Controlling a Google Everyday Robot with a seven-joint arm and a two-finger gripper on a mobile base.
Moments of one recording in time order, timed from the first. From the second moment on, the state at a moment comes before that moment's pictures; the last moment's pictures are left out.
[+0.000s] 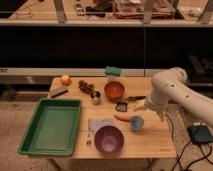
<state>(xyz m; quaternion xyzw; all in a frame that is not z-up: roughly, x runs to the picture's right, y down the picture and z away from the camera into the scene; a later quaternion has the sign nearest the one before) 0.228 0.125 0.727 -0.25 -0.20 -0.51 0.80</state>
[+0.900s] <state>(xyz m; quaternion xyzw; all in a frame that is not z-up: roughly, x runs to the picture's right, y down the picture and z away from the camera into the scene) 0.081 0.019 0.748 -0.21 -0.22 -0.53 0.79</state>
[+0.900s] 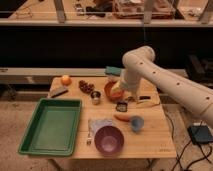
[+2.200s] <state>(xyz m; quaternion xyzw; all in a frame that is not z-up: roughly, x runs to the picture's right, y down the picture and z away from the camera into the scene) -0.199 -0.053 0.757 -0.08 -0.30 -0.51 0.80</state>
